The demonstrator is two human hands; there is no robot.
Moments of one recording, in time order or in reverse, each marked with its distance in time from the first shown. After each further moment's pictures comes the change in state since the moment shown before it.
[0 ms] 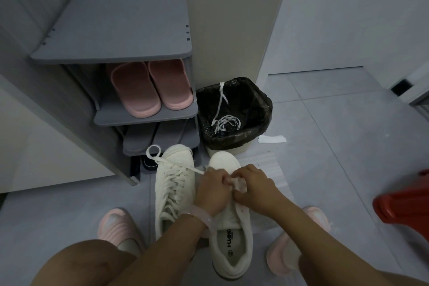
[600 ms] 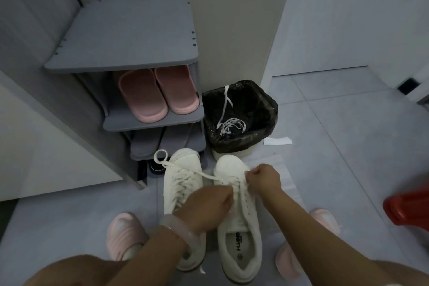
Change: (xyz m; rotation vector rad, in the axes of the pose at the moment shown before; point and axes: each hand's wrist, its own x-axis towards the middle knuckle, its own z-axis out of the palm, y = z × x) left_hand -0.022 -0.018 -0.034 0.419 -0.301 0.251; right_hand 0.037 -0.002 0.013 0.436 0.224 0.507
